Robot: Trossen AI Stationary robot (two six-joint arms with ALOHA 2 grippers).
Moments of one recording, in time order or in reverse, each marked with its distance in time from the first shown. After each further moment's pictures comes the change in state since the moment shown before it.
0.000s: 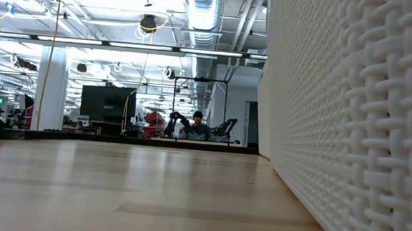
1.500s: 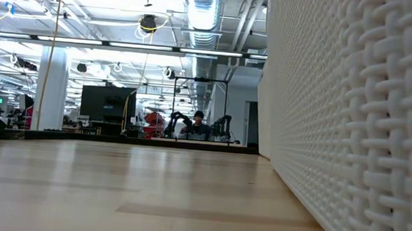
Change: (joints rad) left arm -0.029 -0.049 -0.003 -0.422 -0.147 -0.070; right arm 0.383 -0.343 0.003 -1.536 -0.018 1.060
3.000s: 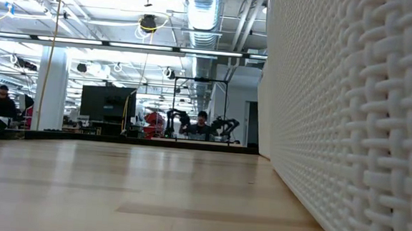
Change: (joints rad) left arm -0.026 0.000 0.001 -0.192 -0.008 -0.145; right arm -0.203 0.451 -0.003 -0.231 -0.533 0.037
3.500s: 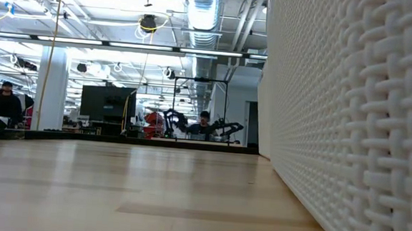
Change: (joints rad) left arm 0.000 0.000 0.000 0.000 0.000 0.000; right arm 0.000 -0.263 -0.001 0.007 0.011 0.209
